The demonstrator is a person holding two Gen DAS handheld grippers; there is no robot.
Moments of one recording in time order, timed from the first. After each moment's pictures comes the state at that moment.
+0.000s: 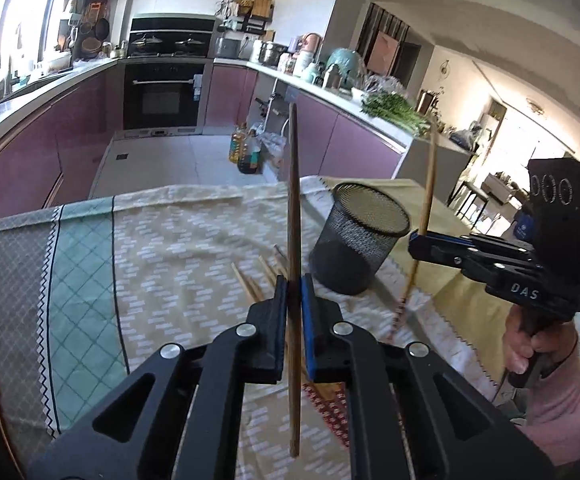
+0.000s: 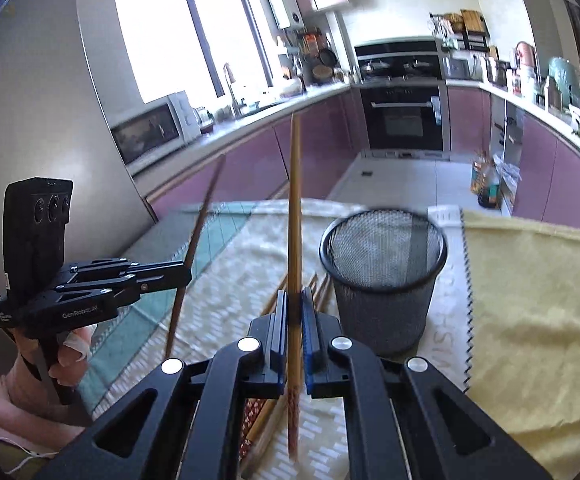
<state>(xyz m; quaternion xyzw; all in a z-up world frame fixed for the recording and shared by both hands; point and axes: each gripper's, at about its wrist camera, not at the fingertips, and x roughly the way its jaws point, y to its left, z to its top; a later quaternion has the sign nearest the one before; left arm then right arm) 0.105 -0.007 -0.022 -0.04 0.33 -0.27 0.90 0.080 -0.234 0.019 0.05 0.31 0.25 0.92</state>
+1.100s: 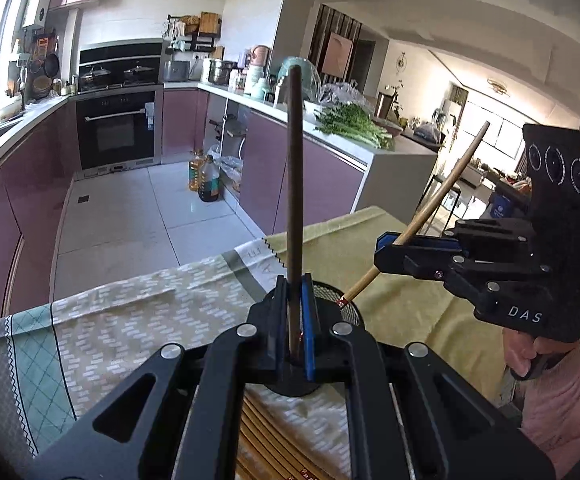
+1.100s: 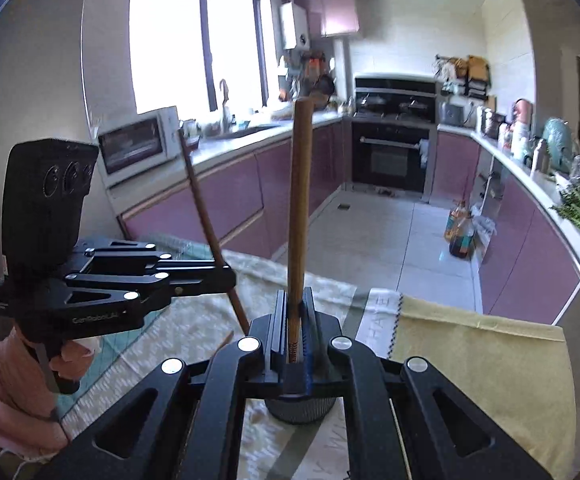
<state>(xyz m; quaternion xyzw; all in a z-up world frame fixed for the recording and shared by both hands) 0.175 -0.099 0.022 0.02 0.31 -0.33 0.89 0.122 -0.263 0.077 -0.02 0.31 0.23 0.92</state>
